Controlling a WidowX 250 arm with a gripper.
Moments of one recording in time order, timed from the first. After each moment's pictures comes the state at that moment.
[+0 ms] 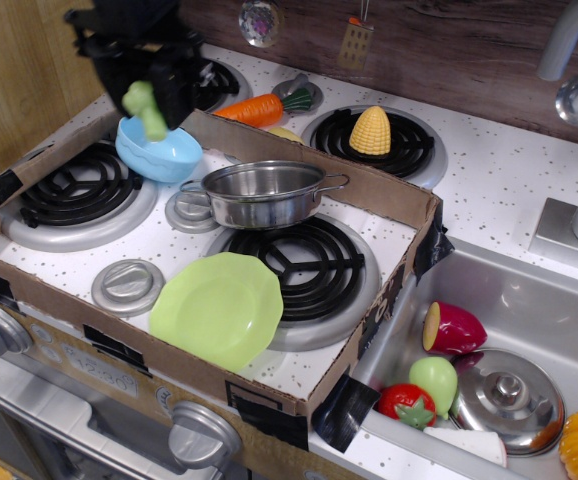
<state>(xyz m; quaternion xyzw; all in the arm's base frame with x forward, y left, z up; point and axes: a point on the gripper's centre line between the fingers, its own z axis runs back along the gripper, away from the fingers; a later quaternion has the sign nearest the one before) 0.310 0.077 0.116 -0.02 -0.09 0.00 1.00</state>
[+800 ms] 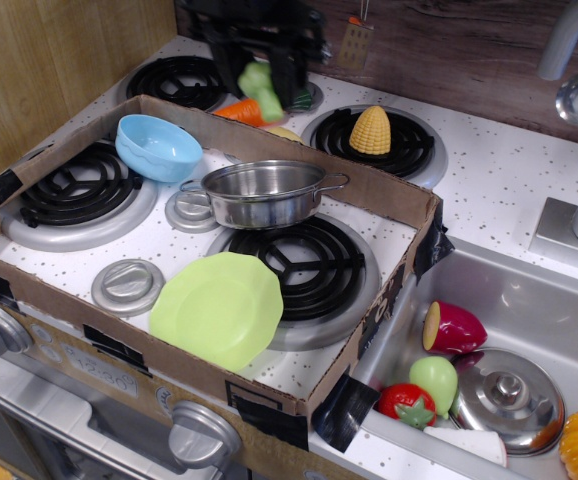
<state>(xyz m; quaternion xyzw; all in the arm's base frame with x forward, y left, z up) 0.357 0.016 0.115 -0.05 -0.14 0.00 0.99</state>
